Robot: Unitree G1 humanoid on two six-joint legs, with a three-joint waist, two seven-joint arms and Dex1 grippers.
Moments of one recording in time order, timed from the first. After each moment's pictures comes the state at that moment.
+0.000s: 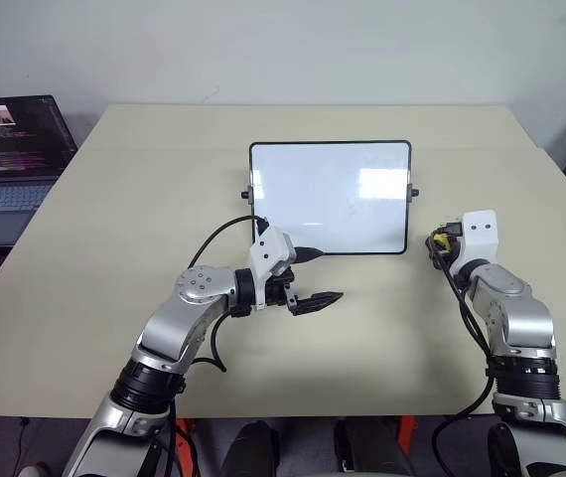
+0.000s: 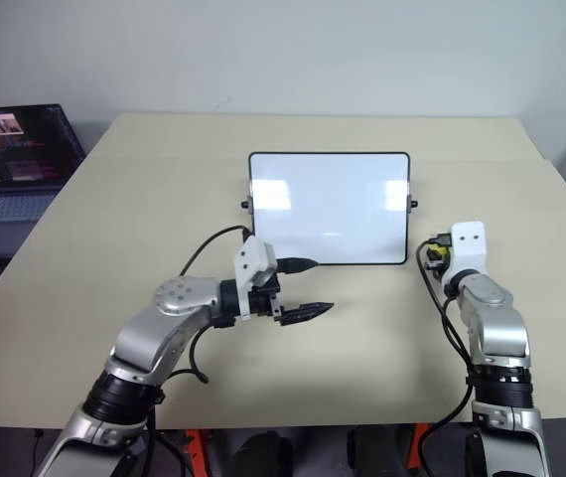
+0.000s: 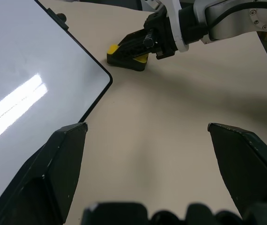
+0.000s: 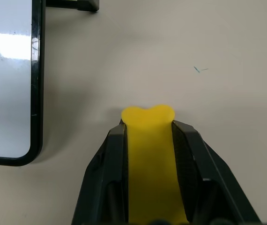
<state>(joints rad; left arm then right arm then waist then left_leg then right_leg) -0.41 0.44 -0.23 -0.18 -0.33 0.44 -0.90 -0.41 -0.33 -0.20 0.00 0.07 0.71 0.22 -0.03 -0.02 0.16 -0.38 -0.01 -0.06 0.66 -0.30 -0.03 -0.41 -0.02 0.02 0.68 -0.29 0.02</state>
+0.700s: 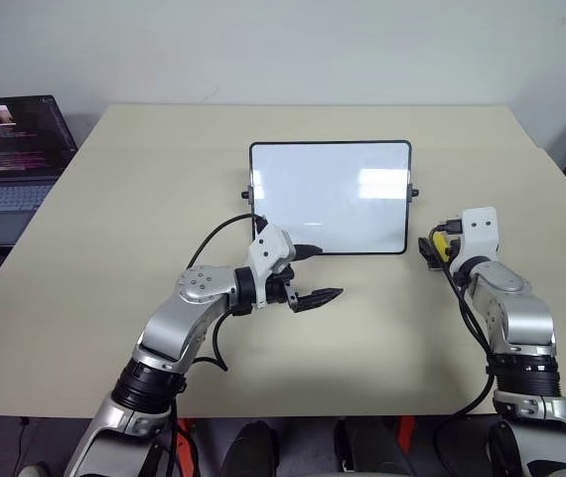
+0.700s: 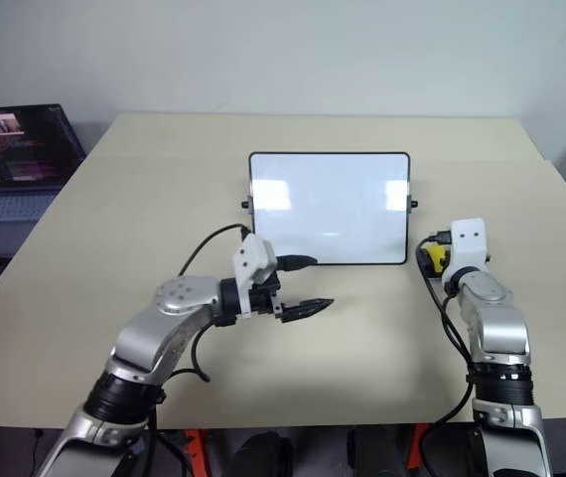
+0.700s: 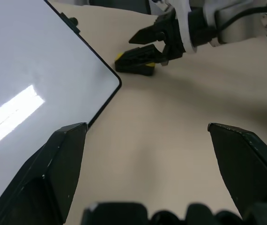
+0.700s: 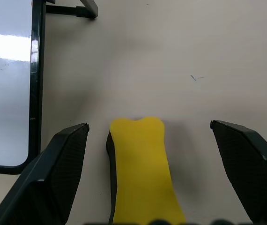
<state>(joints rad) -0.41 0.42 -0.21 -0.18 -0.33 0.44 -0.84 -0.42 -0.34 -0.19 0.01 0.07 0.70 0.20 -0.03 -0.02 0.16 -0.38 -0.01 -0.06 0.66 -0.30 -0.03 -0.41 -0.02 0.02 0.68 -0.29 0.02</state>
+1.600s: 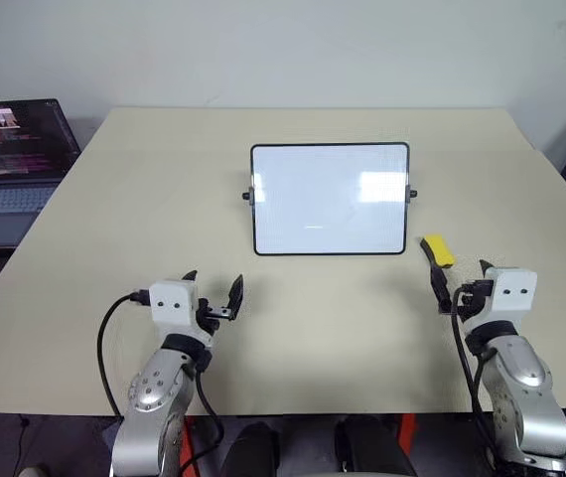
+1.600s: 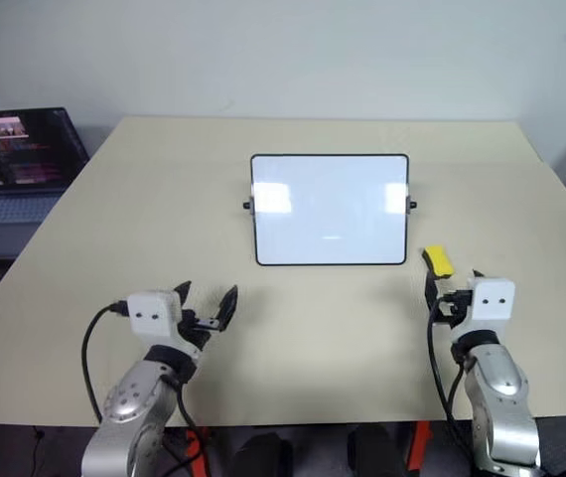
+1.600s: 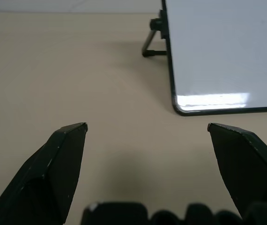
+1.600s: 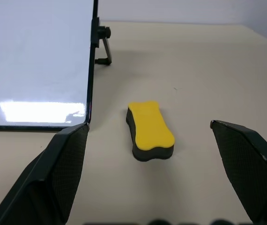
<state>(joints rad) 0.21 0.12 0.09 -0.49 -0.13 0.28 -0.13 0.11 -0.14 -0.22 -0.41 0.16 0.29 0.17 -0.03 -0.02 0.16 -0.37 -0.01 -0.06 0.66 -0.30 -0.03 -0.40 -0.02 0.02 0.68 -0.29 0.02</state>
